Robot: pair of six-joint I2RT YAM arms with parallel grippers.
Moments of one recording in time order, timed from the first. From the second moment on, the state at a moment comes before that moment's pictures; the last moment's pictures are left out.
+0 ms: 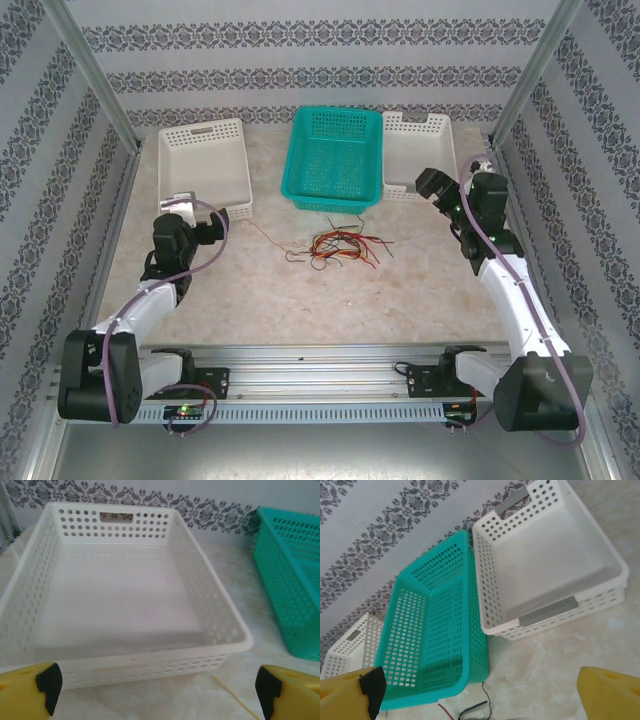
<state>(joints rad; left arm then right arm) 0.00 1.14 0.48 0.35 0.01 -0.18 0.00 1.11 0.90 -0.22 -0.18 0.64</state>
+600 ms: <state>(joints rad) 0.00 1.05 0.73 -0.20 0.14 -0.58 0.09 1.10 0.97 -0.42 -0.19 0.58</state>
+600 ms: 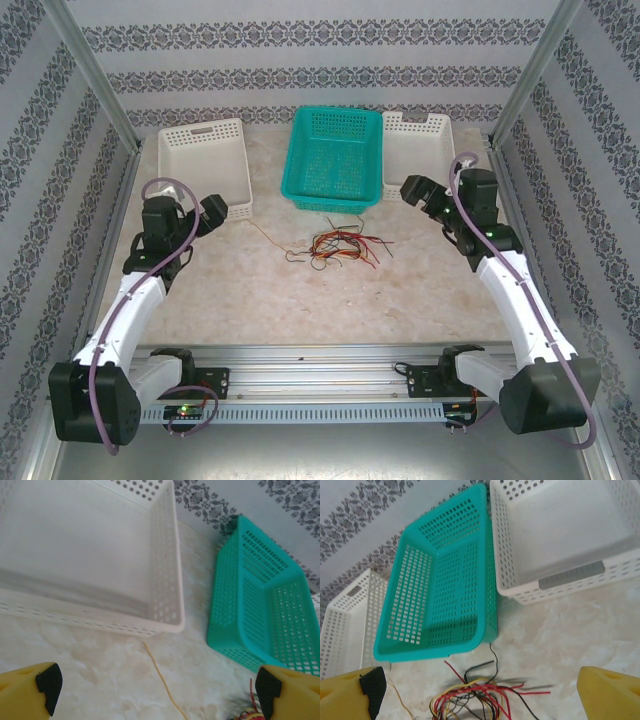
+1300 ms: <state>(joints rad) -0.16 1.04 0.75 -0.51 0.21 -0.58 0.29 1.16 0.87 -0.54 -0.06 0.57</state>
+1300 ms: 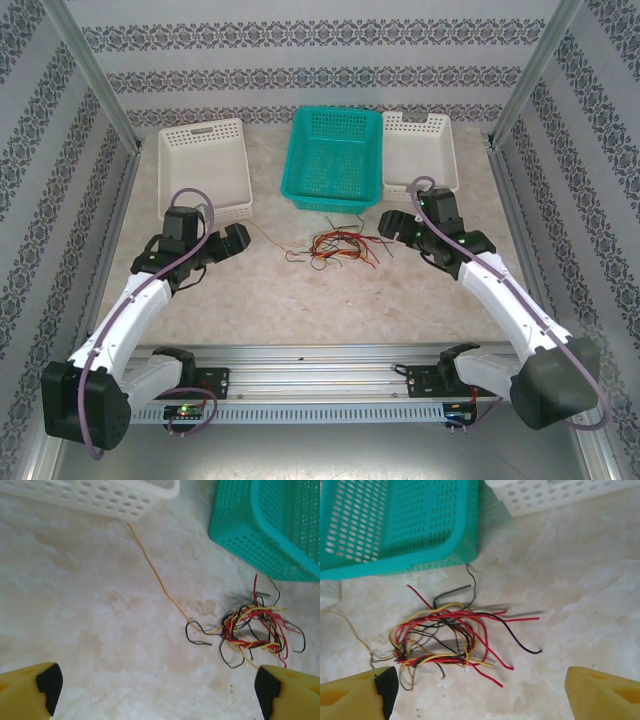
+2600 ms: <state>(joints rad) -0.49 1.06 0.71 -0.45 0.10 -0.65 0.55 1.65 0.99 -0.38 0.05 0.58</state>
